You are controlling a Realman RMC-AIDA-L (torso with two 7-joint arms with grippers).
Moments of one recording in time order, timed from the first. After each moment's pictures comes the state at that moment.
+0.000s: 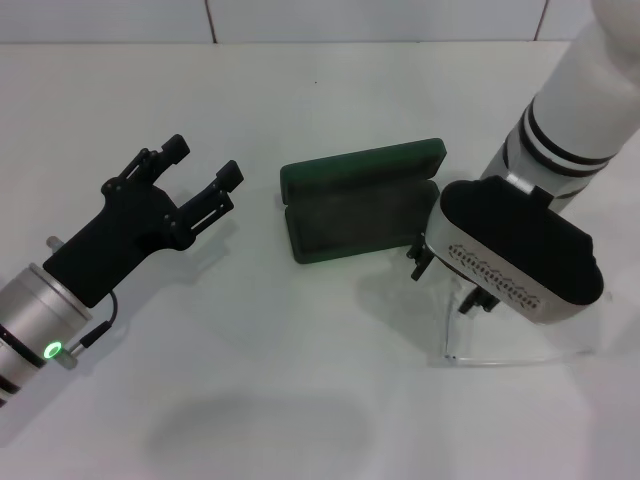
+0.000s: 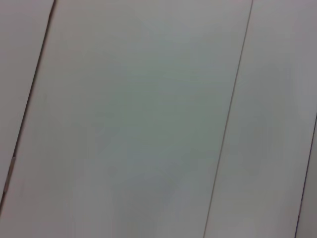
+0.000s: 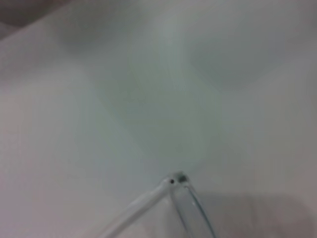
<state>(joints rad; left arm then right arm) -0.35 -2.09 1.22 0.18 0.83 1.43 -0.73 0.91 2.03 -1.79 -1.09 -2.44 -1.43 1.26</state>
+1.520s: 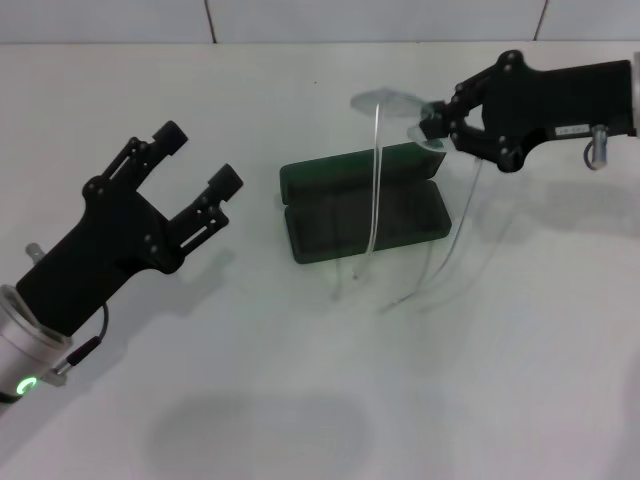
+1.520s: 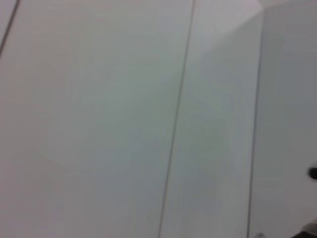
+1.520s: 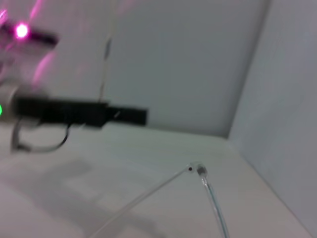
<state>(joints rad) -0.30 -2.09 1.23 0.18 0.85 1.70 -0.67 0.76 2.00 -0.85 -0.73 -1.94 -1.50 1.18</state>
